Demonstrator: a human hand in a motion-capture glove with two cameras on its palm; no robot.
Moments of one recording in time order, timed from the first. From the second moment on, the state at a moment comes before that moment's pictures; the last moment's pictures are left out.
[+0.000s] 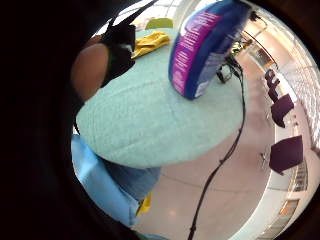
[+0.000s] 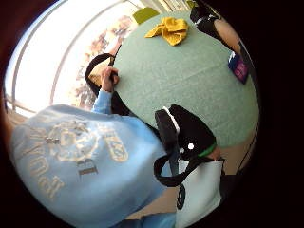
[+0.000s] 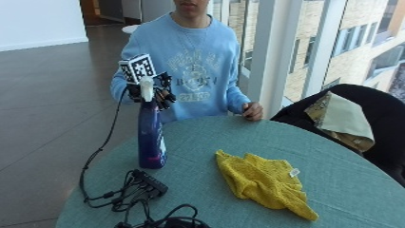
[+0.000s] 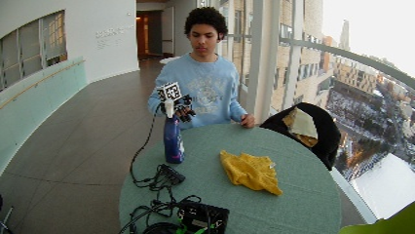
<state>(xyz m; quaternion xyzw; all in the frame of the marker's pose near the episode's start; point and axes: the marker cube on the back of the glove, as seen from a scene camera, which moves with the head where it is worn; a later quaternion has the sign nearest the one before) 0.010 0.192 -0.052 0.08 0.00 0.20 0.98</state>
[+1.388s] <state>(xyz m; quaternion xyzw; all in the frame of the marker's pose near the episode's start) 0.165 0.145 -0.041 0.36 -0.32 0.34 0.81</state>
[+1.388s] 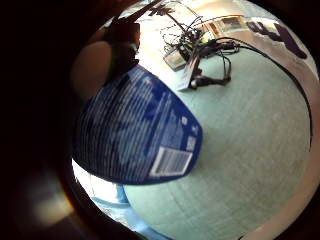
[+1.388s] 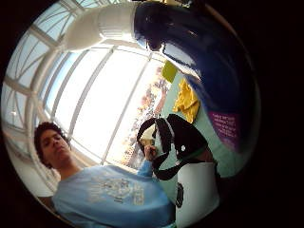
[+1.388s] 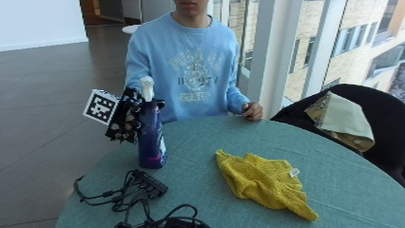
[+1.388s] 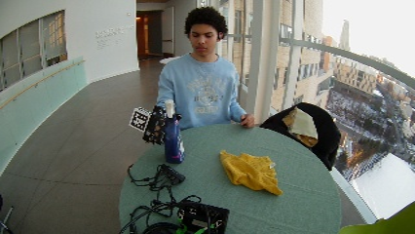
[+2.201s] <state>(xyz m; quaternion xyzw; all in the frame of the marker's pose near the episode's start) 0.170 0.106 -0.060 0.31 -0.35 0.28 0.84</state>
